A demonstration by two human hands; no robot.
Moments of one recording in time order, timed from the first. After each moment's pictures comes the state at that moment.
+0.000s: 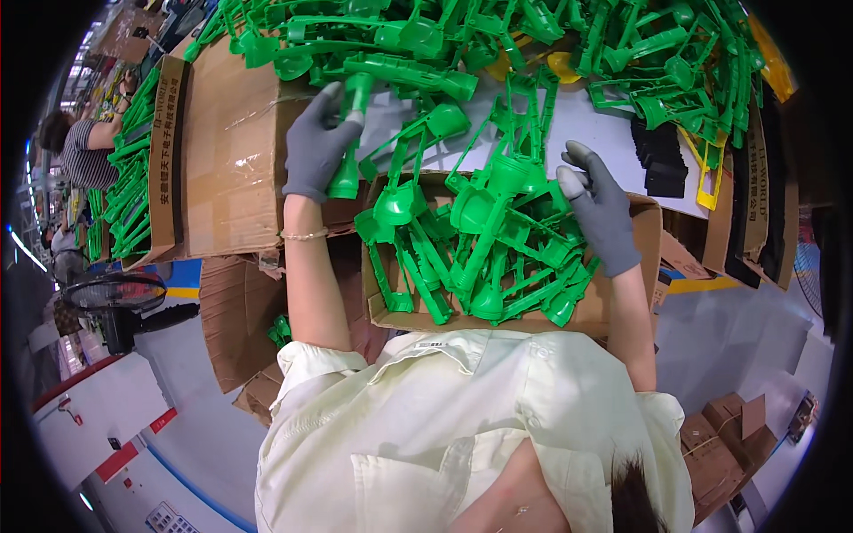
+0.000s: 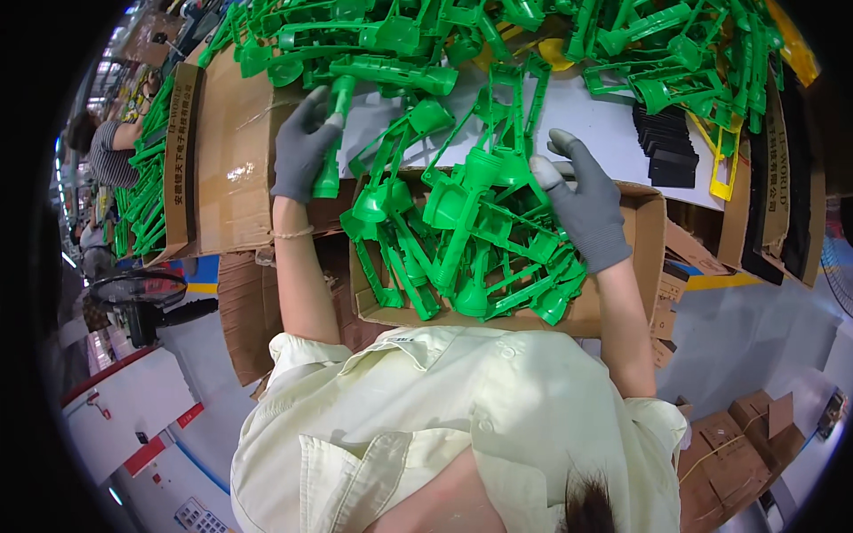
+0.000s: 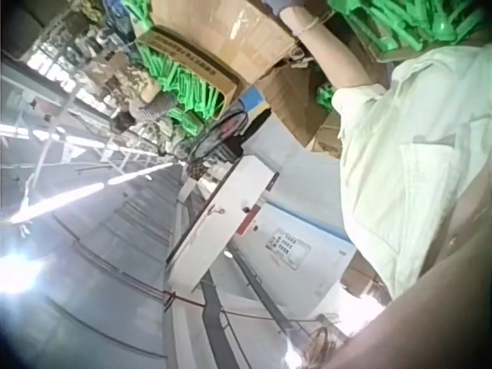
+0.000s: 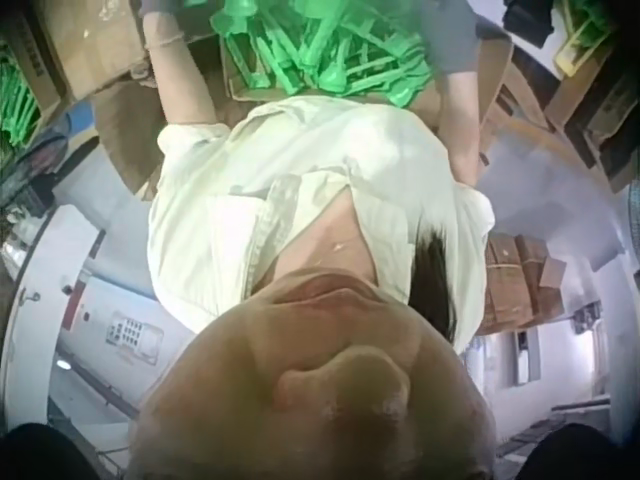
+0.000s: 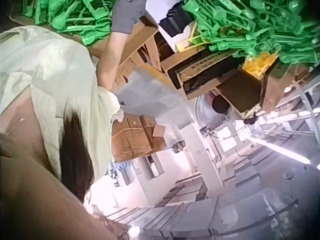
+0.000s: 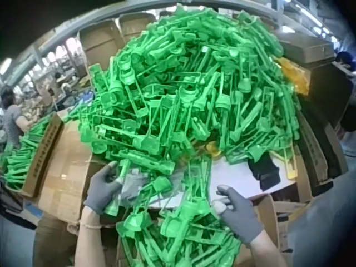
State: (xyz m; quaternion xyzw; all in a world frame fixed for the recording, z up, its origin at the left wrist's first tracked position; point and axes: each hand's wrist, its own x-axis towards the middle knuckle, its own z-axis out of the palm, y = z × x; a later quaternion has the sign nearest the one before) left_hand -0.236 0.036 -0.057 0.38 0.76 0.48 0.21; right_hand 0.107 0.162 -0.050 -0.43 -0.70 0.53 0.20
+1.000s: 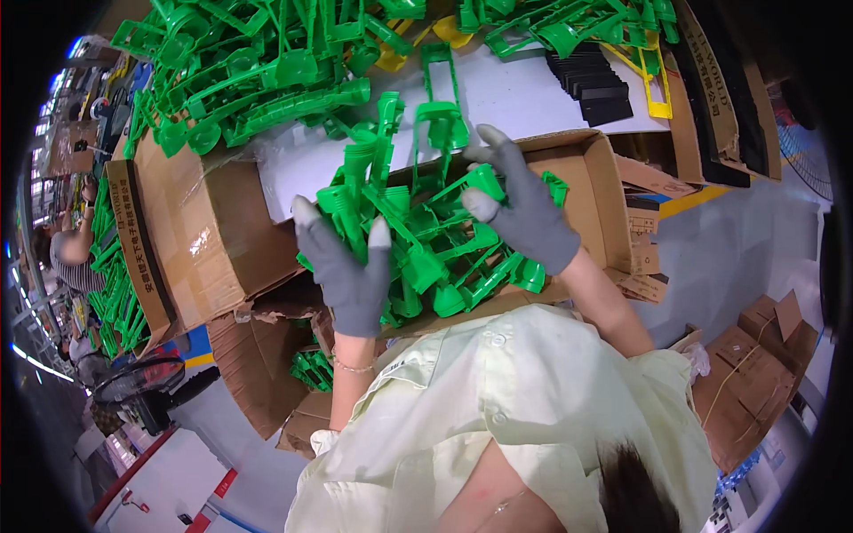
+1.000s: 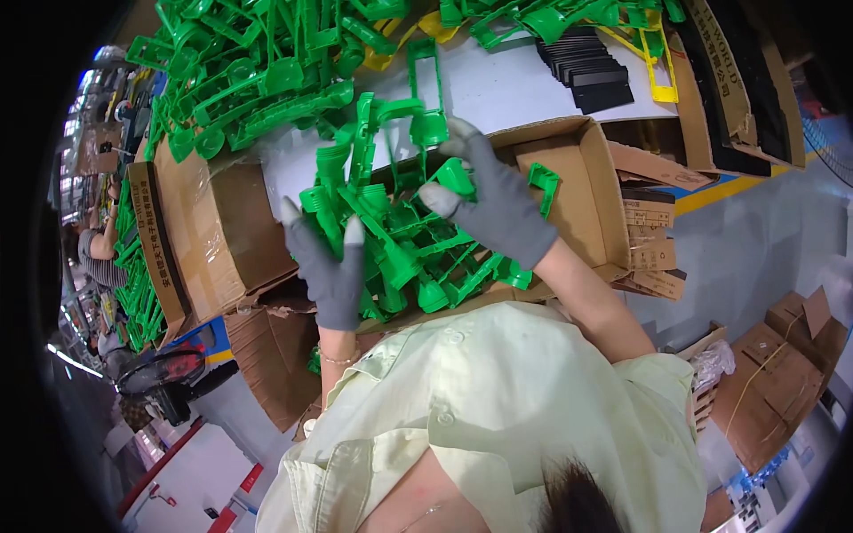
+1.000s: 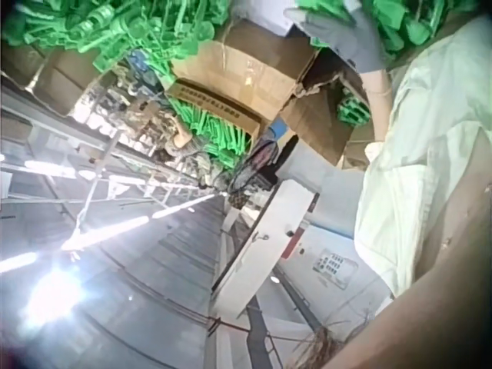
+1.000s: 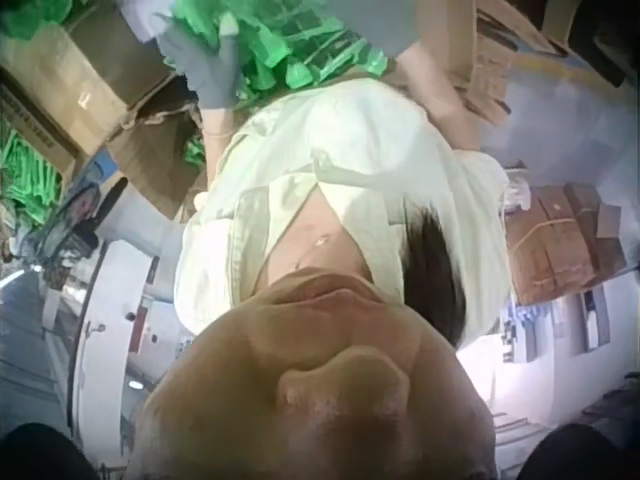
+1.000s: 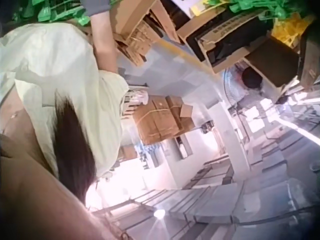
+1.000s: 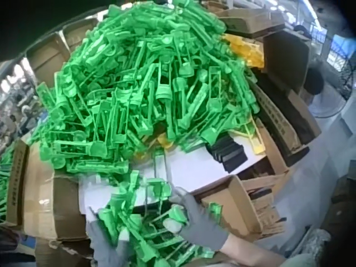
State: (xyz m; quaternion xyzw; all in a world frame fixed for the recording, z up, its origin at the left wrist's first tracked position) left_hand -0.060 -0.011 -0.031 0.48 0.83 0.30 0.03; right_hand 0.120 0.120 -0.047 -0.39 -0.72 0.52 0.24
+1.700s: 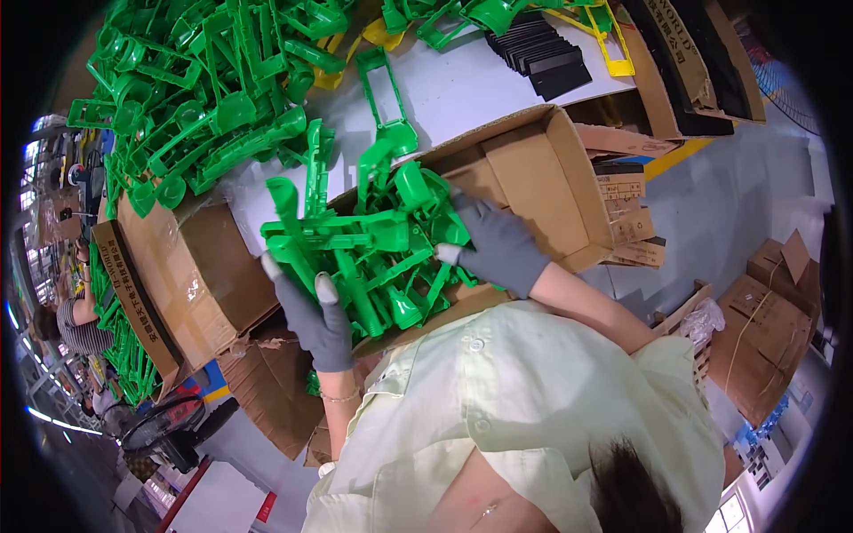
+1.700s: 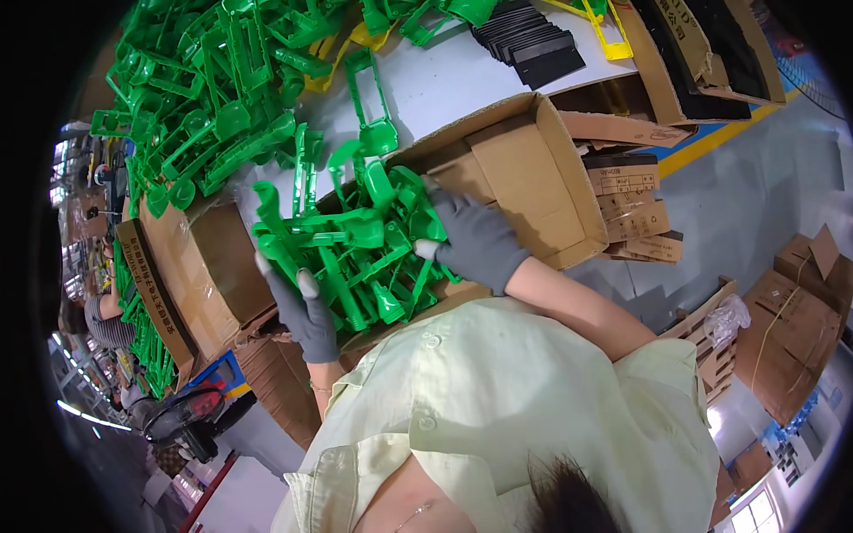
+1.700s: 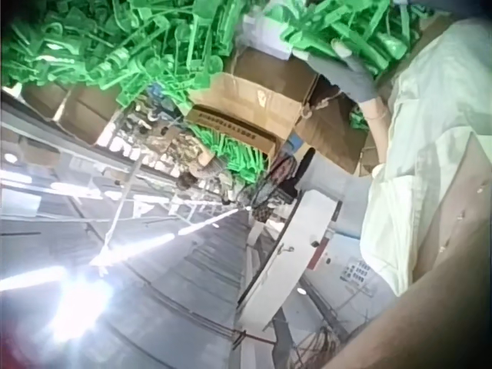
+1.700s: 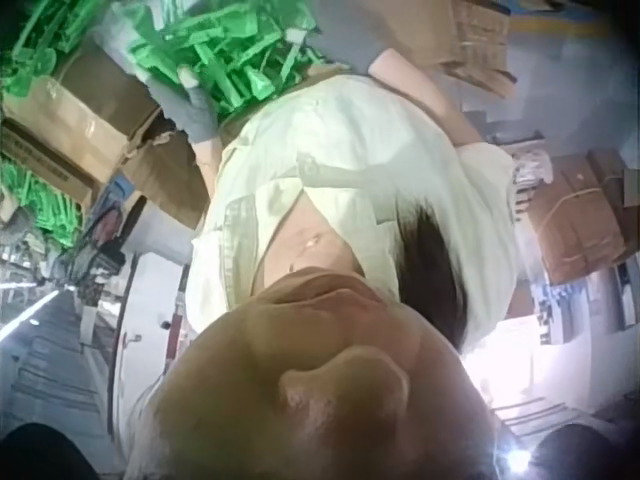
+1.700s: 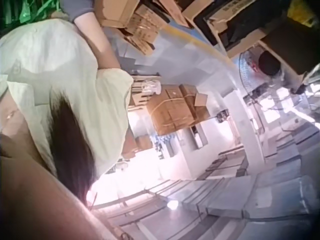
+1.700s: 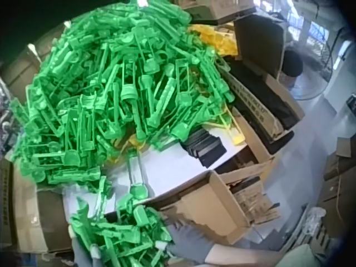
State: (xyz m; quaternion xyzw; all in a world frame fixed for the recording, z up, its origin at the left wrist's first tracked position) left_hand -0.070 -0.032 -0.039 0.47 0.77 0.41 0.13; right_hand 0.149 0.081 -0.083 -0.44 -0.81 0.38 0.04
